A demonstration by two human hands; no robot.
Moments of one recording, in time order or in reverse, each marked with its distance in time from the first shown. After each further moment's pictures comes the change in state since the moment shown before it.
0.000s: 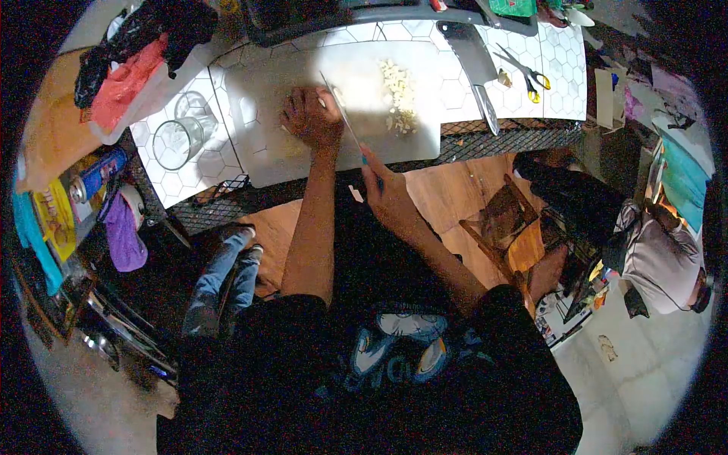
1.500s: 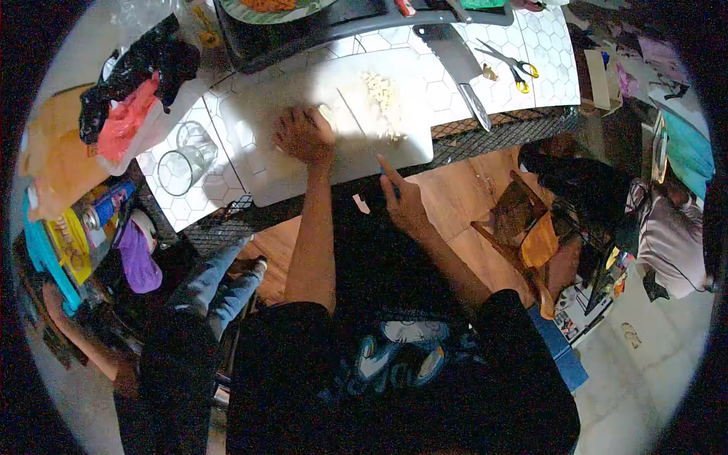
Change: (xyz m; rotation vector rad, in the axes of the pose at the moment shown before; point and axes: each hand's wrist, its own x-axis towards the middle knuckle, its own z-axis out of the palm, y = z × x) left_hand -0.007 -0.012 0.011 0.295 -0.118 0.050; right_hand -0.017 0.047 -0.013 -0.012 0.076 0.048
